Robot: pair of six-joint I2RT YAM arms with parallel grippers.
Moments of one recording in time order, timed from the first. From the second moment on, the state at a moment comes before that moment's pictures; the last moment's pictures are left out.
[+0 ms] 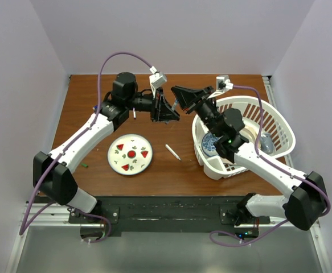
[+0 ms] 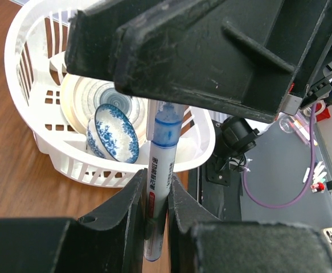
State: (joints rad) left arm -0.50 1.51 1.36 -0.08 0.98 -0.25; right arm 0.70 1.25 0.91 0.70 -0.03 0.58
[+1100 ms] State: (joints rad) left arm -0.49 1.54 1.39 -0.30 0.88 -0.21; right arm 0.72 1.34 0.79 0.85 0.04 0.79
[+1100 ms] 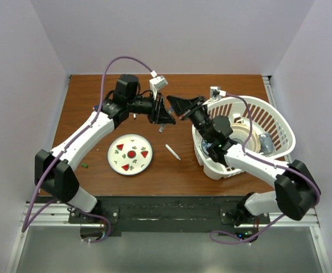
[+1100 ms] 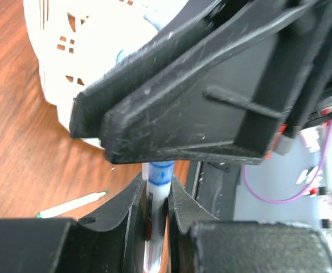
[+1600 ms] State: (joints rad) left arm -0.37 1.47 1.25 0.13 1.10 -0.38; right arm 0.78 1.34 0.87 0.75 0.05 0.89
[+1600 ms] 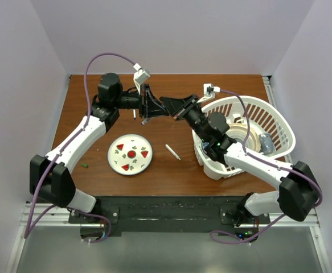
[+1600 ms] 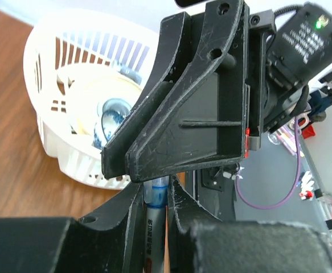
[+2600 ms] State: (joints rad) left arm -0.12 1.25 0.91 -0.05 0.16 -0.33; right arm 0.63 0.98 1.02 -0.06 -0.34 0.62
